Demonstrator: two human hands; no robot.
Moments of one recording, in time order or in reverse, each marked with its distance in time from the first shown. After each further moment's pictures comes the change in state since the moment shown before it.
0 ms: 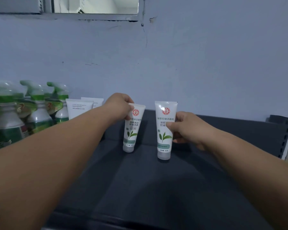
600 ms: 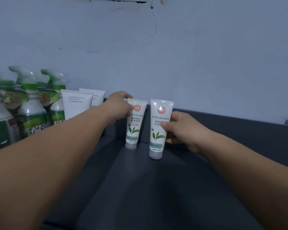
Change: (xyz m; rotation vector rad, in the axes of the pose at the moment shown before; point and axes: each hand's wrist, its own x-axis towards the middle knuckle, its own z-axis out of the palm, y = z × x) left_hand 0.039 -0.038 0.009 -0.173 -0.031 -0.075; right_hand 0.044 0.010 0.034 0.086 -0.039 0.029
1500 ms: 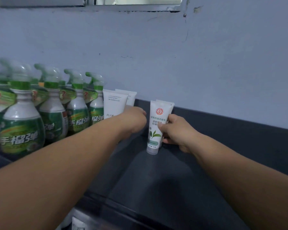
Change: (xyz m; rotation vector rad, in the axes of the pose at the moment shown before) left_hand -0.074 -0.006 -0.029 0.281 0.007 -0.110; right_hand 0.006 -0.016 0.077 0.064 -0.093 -0.040
